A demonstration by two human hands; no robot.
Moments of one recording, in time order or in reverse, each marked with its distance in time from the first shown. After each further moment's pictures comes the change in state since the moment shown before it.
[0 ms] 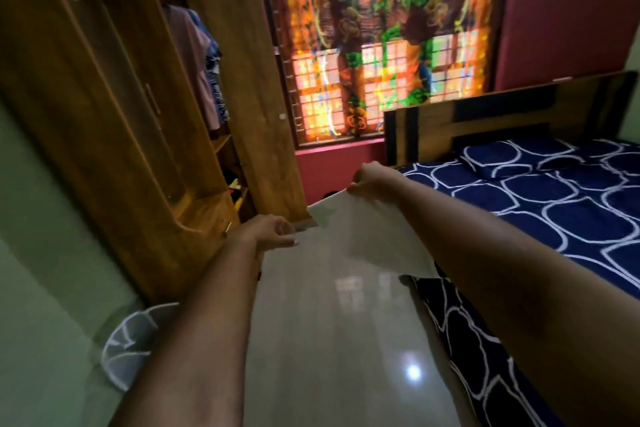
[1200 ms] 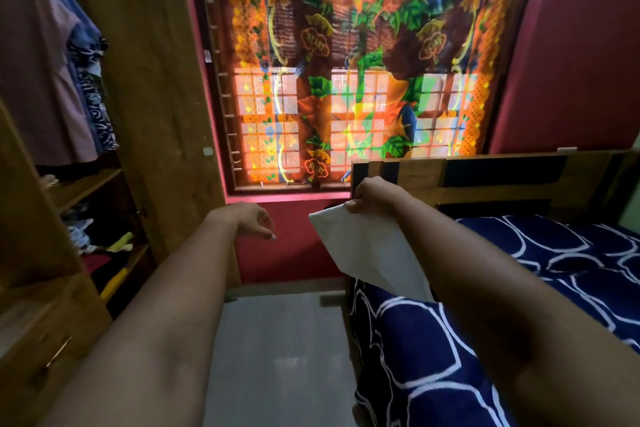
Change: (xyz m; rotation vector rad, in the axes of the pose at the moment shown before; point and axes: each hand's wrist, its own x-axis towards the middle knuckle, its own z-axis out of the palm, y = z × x) left_hand 0.649 0.106 -0.090 0.152 -0.086 0.174; right_hand 0.541 0.302 -0.082 -0.187 0.013 0.074
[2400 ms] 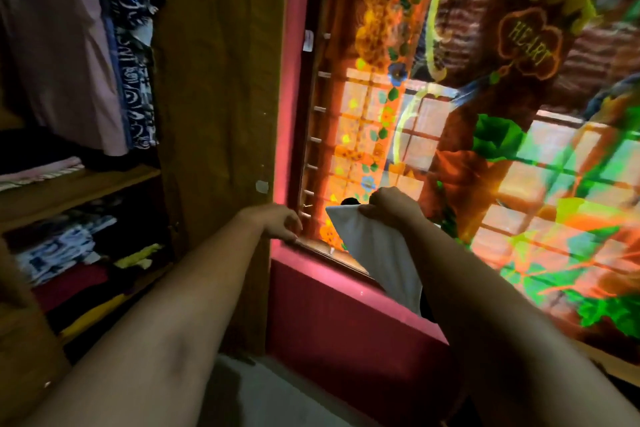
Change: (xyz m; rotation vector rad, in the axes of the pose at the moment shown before) left_hand 0.501 -0.274 -0.120 -0.157 0.086 -0.313; right_hand 0.705 -0.047 0.038 -0.142 0.036 -0.479
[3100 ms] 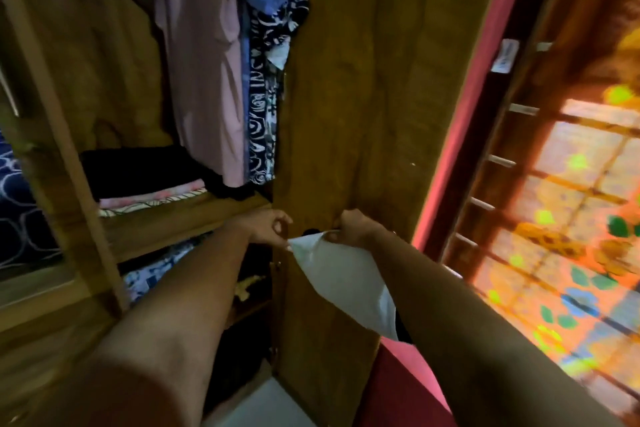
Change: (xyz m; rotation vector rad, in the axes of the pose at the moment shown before) left_hand 0.014 -0.308 -0.067 -0.347 0.171 -0.488; right_hand 0.293 -0.284 0.077 0.215 -0.297 -0.610
